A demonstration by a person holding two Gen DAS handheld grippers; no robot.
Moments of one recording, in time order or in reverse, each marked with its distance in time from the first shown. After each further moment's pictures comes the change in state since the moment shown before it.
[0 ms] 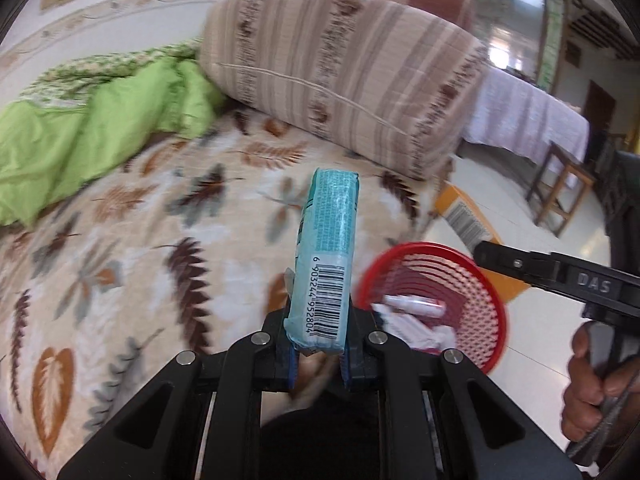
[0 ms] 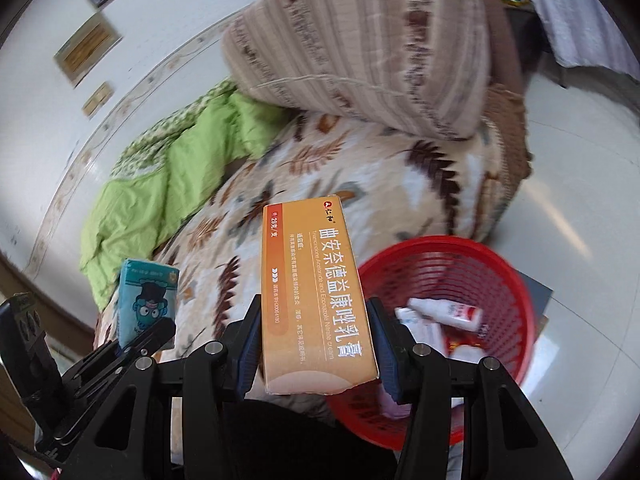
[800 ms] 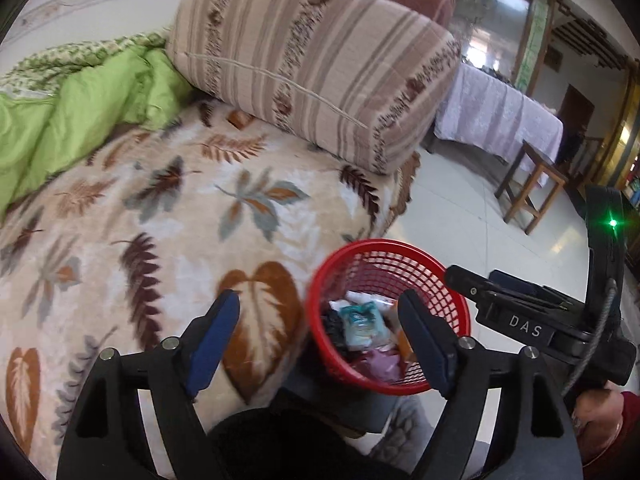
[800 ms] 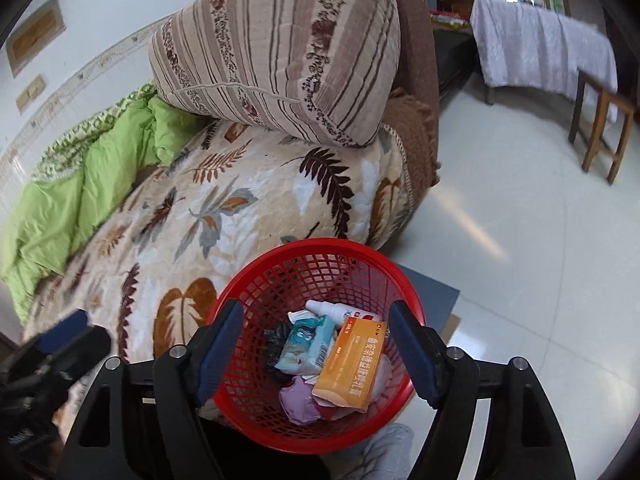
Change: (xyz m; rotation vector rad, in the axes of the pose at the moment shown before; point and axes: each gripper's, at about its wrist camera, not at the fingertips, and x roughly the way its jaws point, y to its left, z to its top) left arm -0.008 -0.007 -0.004 -0.021 -0.010 -0.068; right arm -0.005 -0.016 -0.010 -0.035 -0.045 -0.367
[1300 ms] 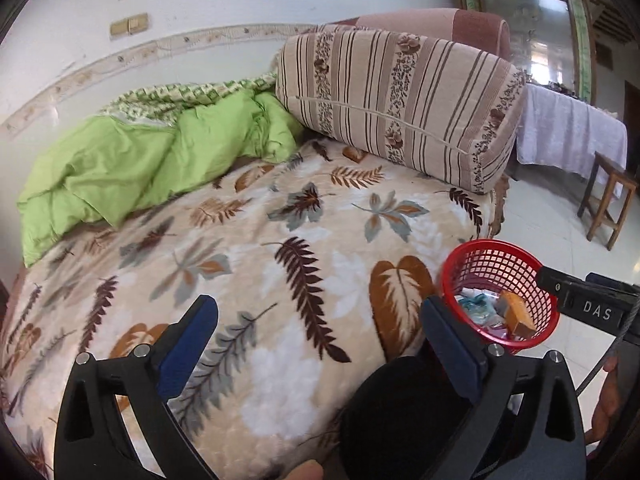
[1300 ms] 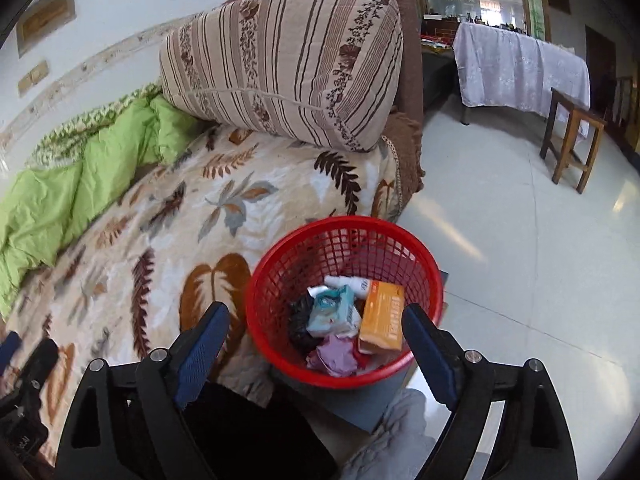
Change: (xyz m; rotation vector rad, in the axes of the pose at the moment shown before) left arm -0.087 0.046 -0.056 0.020 -0.168 0.364; right arm -0.048 0.064 -0.050 -0.015 -0.059 -0.112
